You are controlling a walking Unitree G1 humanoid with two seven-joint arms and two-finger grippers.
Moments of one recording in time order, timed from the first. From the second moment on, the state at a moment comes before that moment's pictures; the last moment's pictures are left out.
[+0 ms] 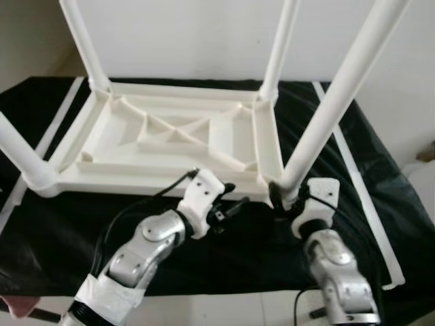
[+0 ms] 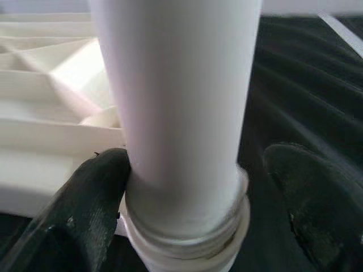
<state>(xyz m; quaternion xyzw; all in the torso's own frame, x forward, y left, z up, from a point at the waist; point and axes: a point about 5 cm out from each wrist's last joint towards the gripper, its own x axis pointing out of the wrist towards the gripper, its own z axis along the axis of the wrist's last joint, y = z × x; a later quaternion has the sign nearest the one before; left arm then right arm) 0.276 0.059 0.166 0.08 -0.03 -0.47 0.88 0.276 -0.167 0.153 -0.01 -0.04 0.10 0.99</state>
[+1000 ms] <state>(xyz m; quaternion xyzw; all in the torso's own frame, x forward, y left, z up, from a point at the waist) 0.279 0.059 0.170 0.09 -0.03 -0.47 0.88 0.316 -0.170 0.164 -0.06 -0.05 0.30 0.95</state>
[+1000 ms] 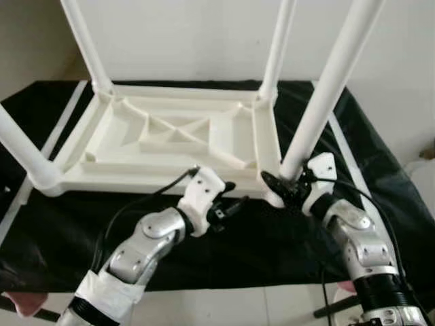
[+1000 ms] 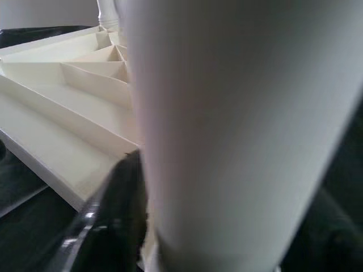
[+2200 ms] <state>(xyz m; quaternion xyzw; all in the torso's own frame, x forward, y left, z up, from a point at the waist) 0.270 0.058 0.163 0.08 -0.02 -0.48 0.88 0.289 -0.154 0.159 0.02 -0.09 -0.03 0.99</state>
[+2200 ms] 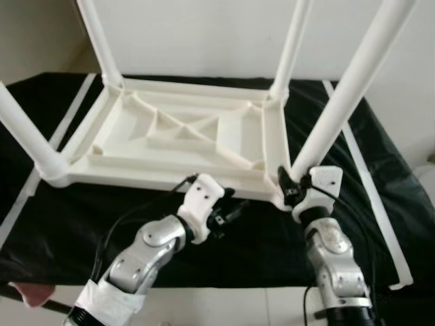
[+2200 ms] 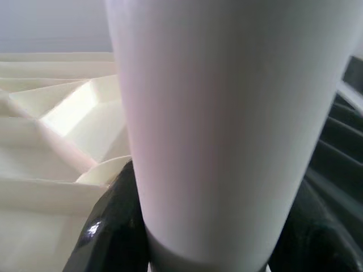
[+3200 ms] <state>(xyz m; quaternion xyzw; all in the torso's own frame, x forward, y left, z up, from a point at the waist) 0.284 0.063 0.177 0.07 -0.04 -0.45 0.89 0.285 -0.158 0.159 0.03 -0.07 -0.13 0.99</state>
